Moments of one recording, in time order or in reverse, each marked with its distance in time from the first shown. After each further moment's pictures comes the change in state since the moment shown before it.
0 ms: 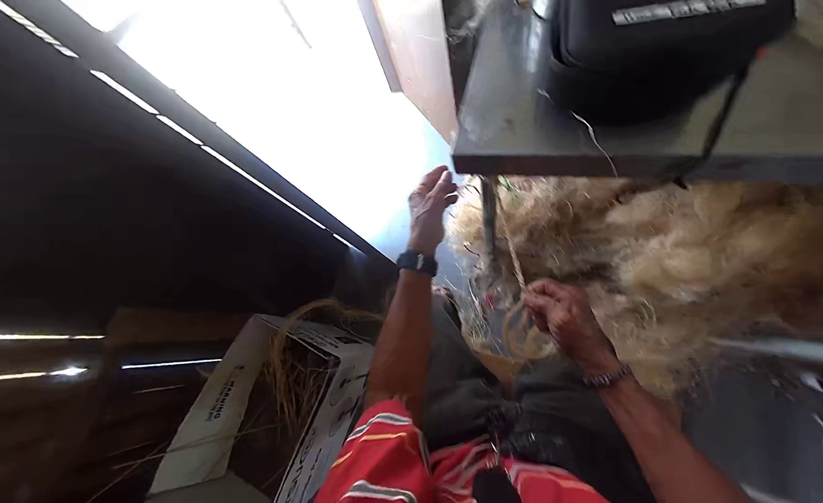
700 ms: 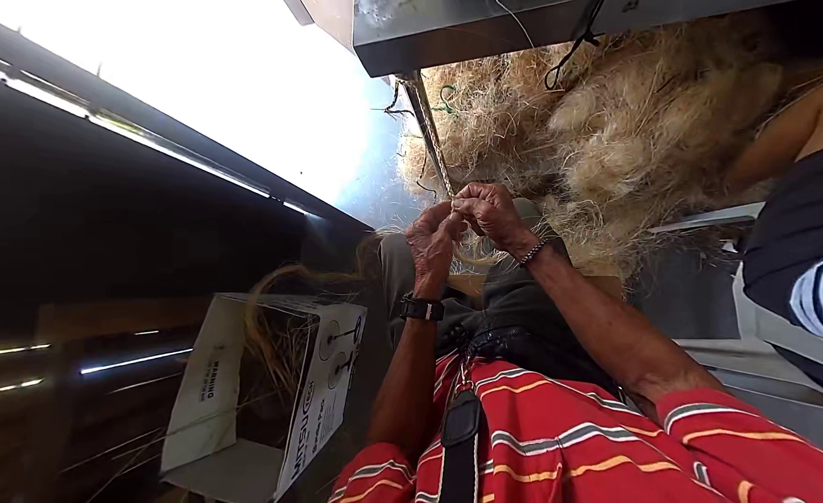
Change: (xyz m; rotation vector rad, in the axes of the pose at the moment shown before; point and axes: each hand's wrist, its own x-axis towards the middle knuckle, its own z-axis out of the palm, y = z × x) left_hand -0.232 -0.054 0.024 0.119 -0.158 -0.043; right_hand 0.002 0.016 0.021 0.218 0.019 -0.024
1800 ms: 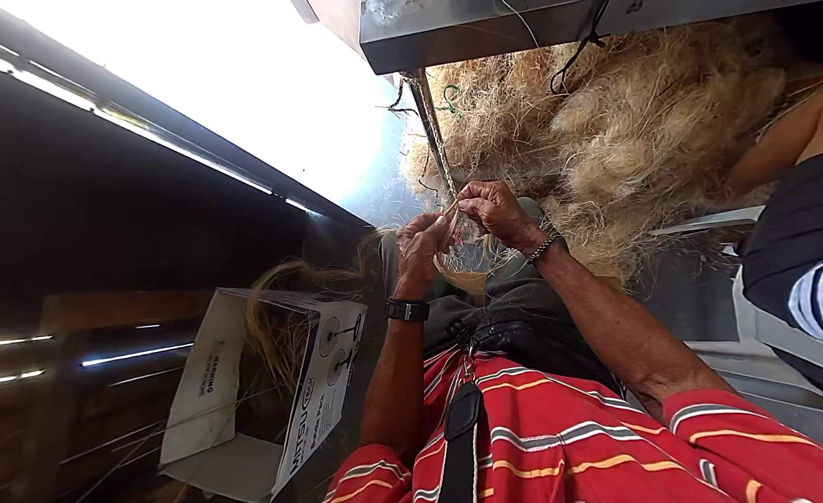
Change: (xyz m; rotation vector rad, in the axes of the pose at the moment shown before) left_hand 0.003 0.009 -0.022 -0.203 0.026 -0.244; right_hand 0.003 -0.009 -0.008 -0.166 -0.114 0.003
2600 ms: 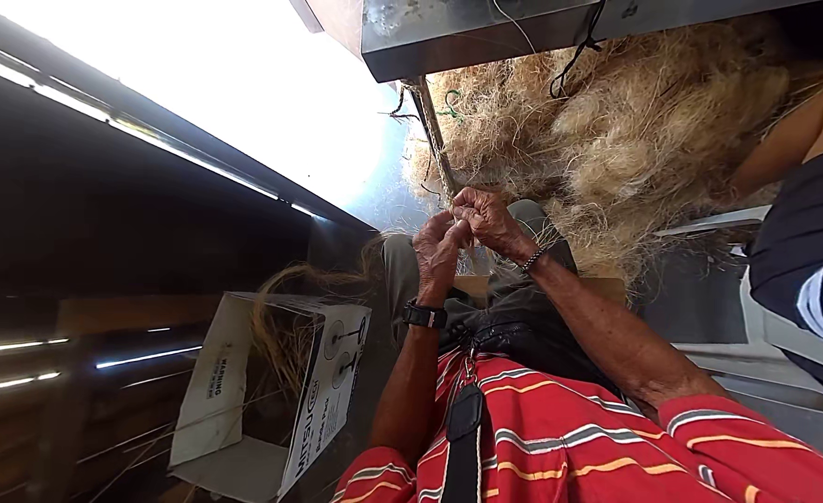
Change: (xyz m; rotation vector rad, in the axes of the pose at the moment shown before) left_hand -0.011 -0.014 0.020 0.228 -0.002 0.162; right_hand -0.027 0.013 0.010 -0.099 -0.002 -0.111
